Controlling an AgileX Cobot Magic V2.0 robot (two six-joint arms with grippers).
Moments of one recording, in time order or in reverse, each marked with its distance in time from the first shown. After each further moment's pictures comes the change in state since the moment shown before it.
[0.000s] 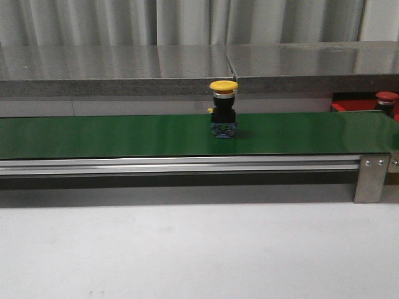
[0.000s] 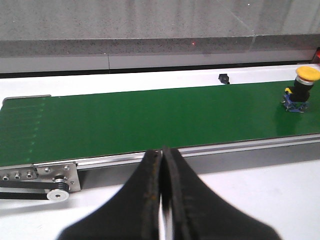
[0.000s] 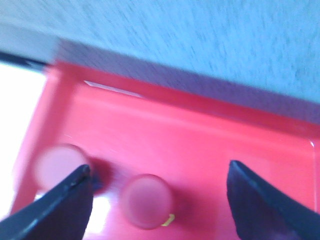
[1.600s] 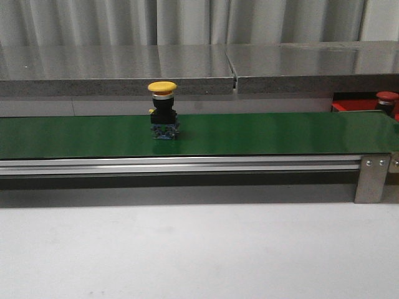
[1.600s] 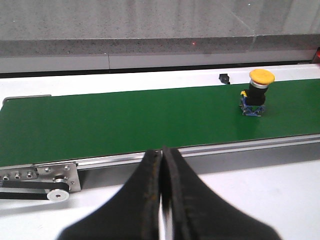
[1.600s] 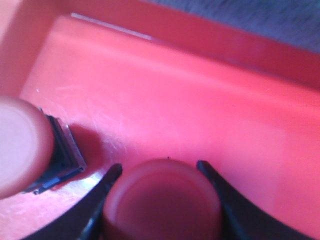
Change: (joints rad) left arm 0.000 0.000 0.000 0.000 0.000 0.000; right arm 0.020 0.185 0.008 -0.065 -0.072 -0.032
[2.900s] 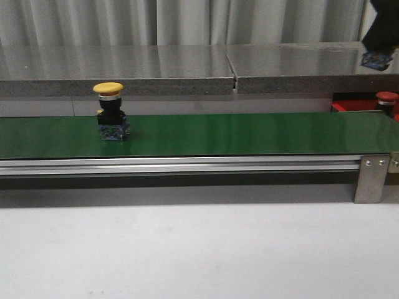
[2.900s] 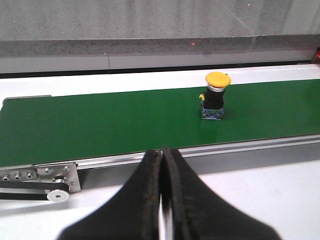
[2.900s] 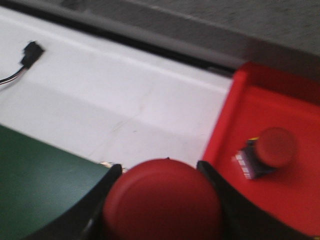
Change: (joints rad) left arm 0.000 0.000 0.000 0.000 0.000 0.000; right arm 0.131 -0.525 0.426 0.268 0.040 -0.049
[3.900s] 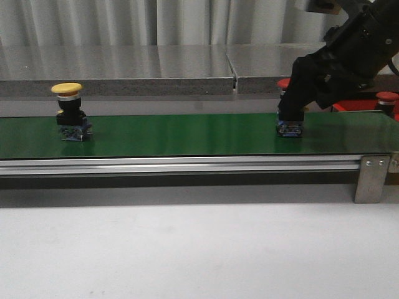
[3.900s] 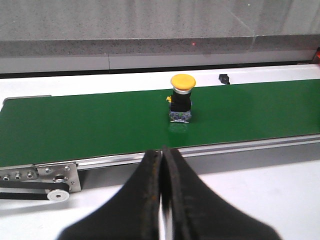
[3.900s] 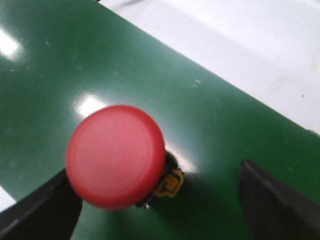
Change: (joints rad) left arm 0.000 0.000 -0.002 0.001 0.000 0.000; right arm 0.317 -0.035 0.295 0.049 -0.109 -0.095
